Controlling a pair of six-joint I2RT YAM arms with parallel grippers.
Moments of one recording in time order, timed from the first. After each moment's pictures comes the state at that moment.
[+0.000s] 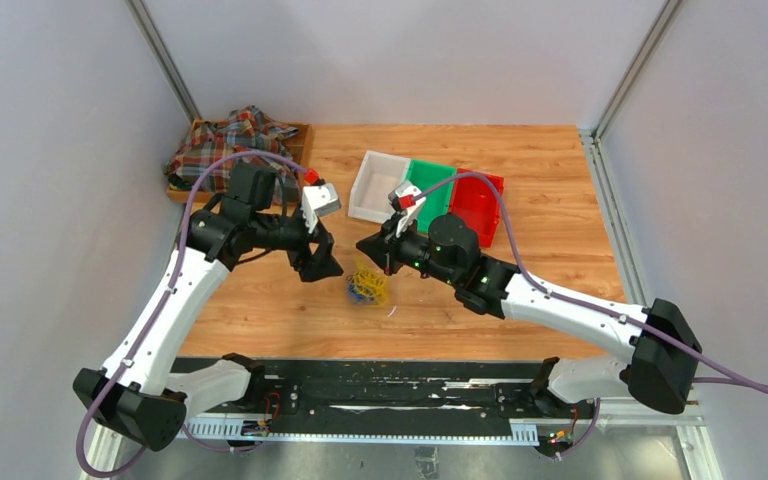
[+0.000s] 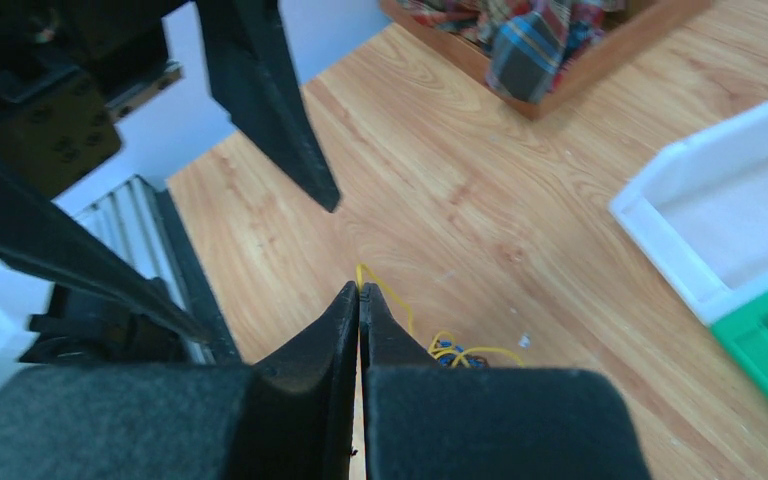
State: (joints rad) left arm -0.36 1.11 1.22 -0.95 0.72 0.44; right arm 0.99 1.28 0.90 0.26 -0.03 0.25
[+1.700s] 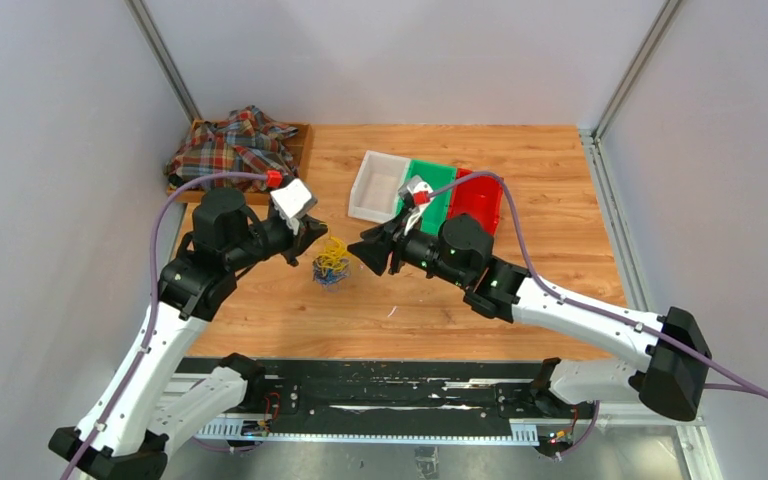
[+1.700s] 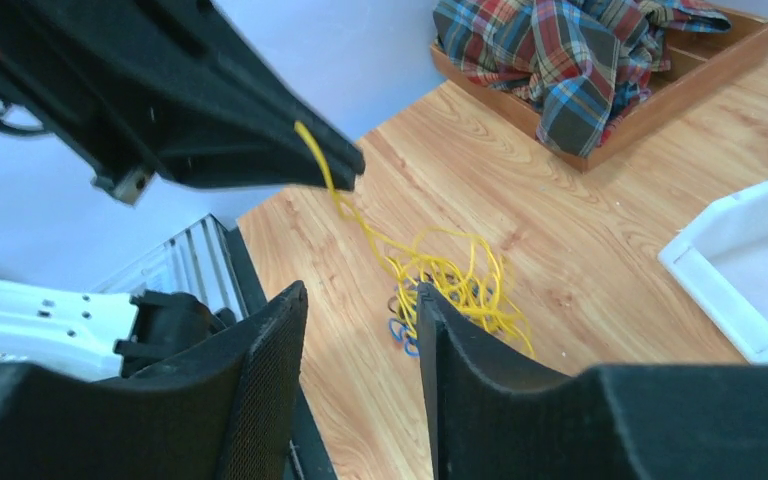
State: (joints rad) left arm -0.41 0.82 1.04 -0.54 0.45 0.27; right arm 1.00 1.22 0.94 0.29 -0.13 0.34
